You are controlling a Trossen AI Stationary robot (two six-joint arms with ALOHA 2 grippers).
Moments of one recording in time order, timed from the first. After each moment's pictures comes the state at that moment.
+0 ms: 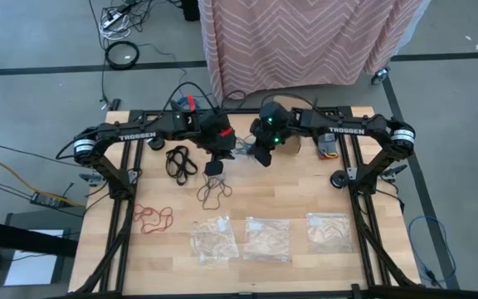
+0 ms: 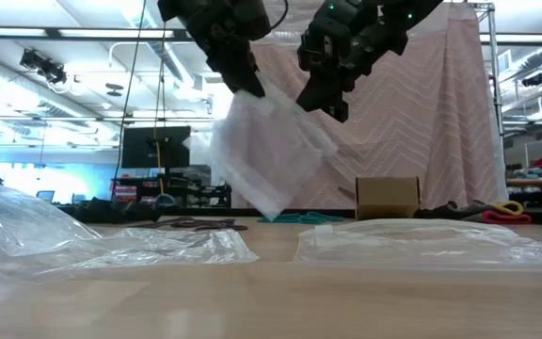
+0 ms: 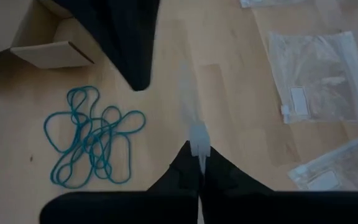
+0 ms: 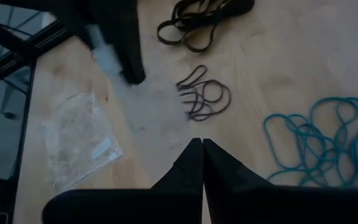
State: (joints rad) left arm 0.27 1.60 1.39 -0.69 0.26 0.31; right arm -0.33 1.60 1.24 -0.42 -0.39 0.18
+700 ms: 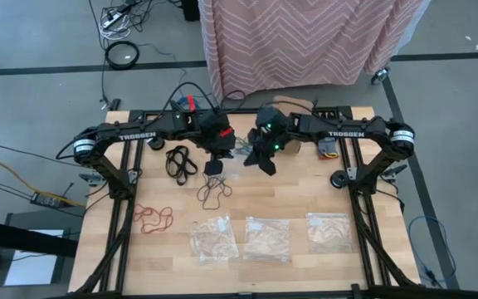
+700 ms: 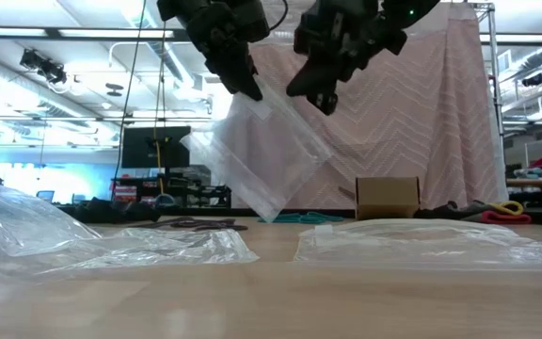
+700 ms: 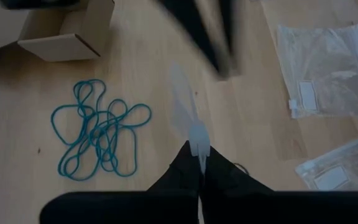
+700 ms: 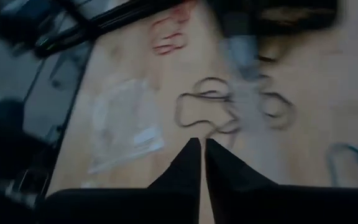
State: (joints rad) left arm 0.27 1.60 1.39 -0.71 0.23 0.31; right arm -0.27 1.60 1.23 -0.36 -0.54 0.05
